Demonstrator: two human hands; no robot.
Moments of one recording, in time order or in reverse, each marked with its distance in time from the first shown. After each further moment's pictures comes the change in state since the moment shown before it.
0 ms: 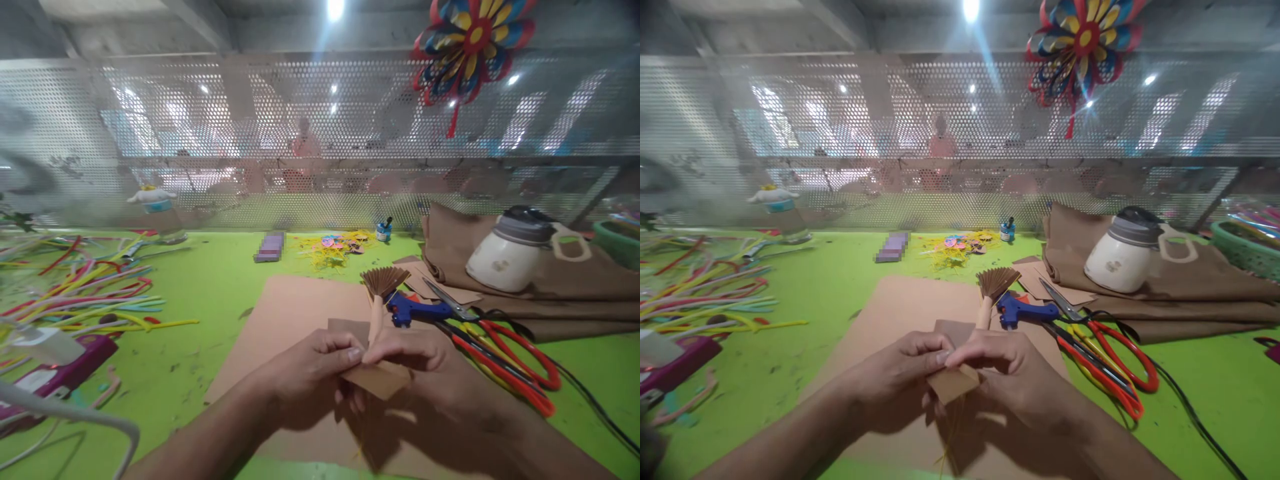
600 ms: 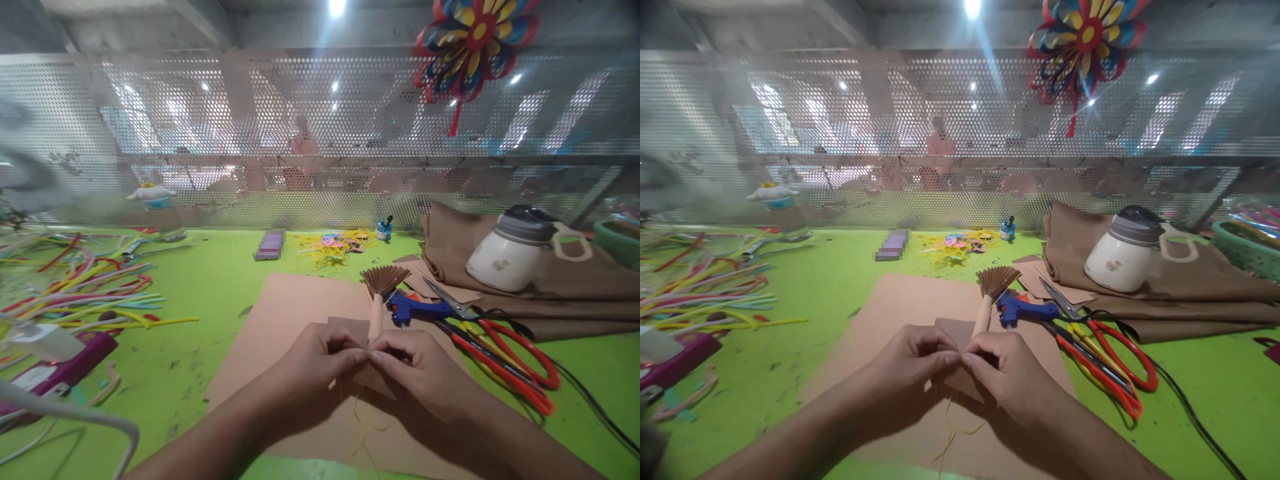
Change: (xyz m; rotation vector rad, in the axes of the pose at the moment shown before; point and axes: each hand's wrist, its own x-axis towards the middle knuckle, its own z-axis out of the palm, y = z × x) left_hand -0.001 0.002 0.012 0.354 0.297 0.120; right_hand 0.004 0.009 0.010 -0.438 0.164 0.173
